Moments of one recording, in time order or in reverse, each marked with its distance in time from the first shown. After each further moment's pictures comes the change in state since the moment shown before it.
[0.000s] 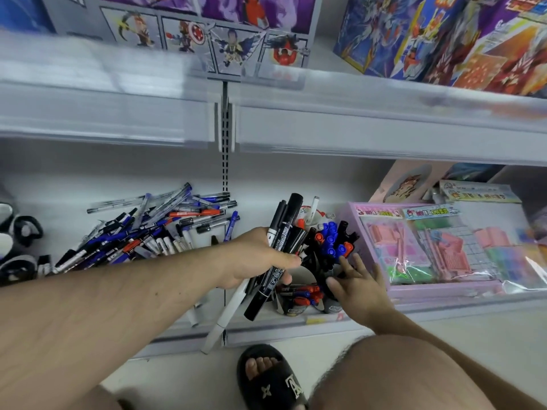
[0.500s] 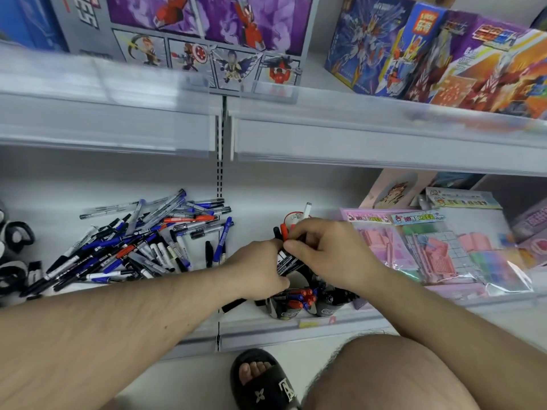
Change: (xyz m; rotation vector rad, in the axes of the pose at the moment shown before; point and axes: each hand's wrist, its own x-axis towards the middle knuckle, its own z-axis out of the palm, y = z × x) left_hand 0.005 -0.002 0.020 0.681 0.209 0.138; right_hand -0.045 -0.092 -0.143 0.610 0.314 -0.362
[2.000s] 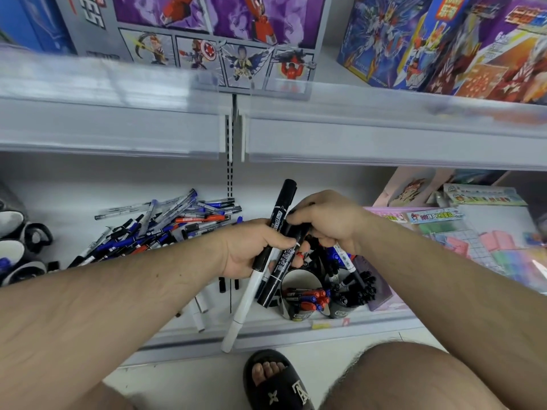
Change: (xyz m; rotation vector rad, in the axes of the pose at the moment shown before) left_hand 0.007 -0.018 -0.037 -1.156 -0.362 -0.132; right_hand 0.061 -0.012 -0.004 0.453 -0.260 0.500
